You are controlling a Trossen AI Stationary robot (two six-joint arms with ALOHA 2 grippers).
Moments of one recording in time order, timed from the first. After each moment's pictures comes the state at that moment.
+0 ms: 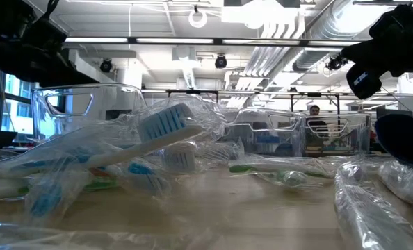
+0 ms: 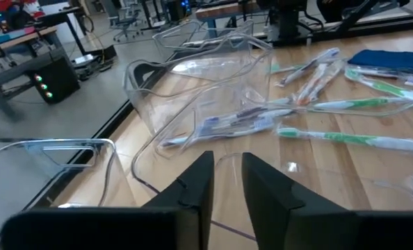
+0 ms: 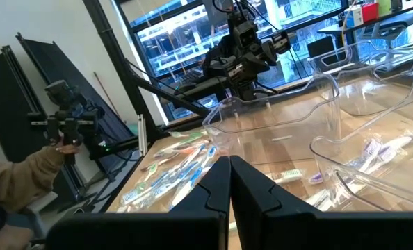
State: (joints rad) left arm 0.45 0.02 0.13 -0.29 0.17 0.24; right arm -0.03 0.03 0.01 0.06 -0.13 0.36
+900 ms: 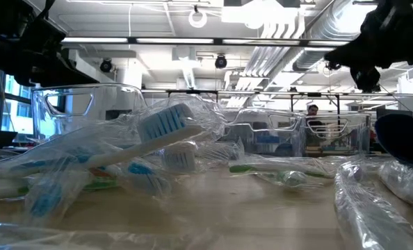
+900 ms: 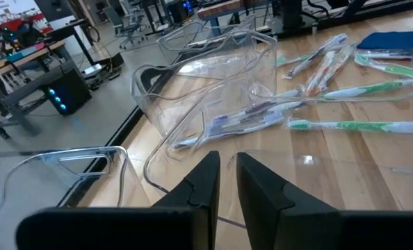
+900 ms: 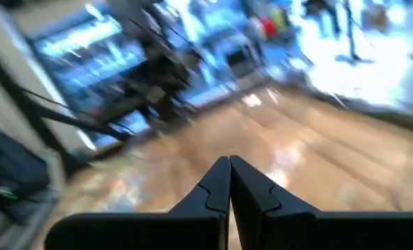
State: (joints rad) left arm 0.45 0.02 0.14 -0.29 0.16 0.34; right arm -0.03 0.20 0.16 -0.04 0.20 0.41
